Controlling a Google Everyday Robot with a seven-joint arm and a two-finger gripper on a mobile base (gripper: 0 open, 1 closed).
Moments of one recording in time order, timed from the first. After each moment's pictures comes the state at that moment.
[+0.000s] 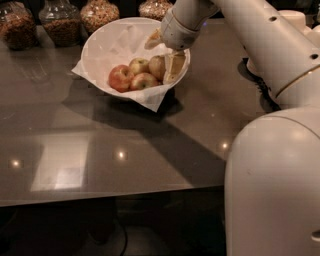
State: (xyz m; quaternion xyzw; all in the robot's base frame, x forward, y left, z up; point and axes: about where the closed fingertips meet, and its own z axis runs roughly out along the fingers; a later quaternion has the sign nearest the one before) arm 0.699 -0.017 0.903 -0.83 0.50 0.03 0.26
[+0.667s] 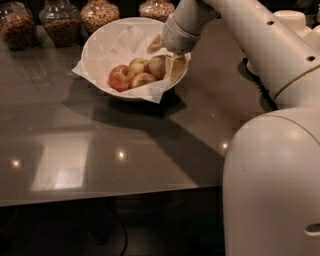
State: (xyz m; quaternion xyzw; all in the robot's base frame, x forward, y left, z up) arm 0.701 -0.023 0.887 -0.83 0.51 0.04 0.24
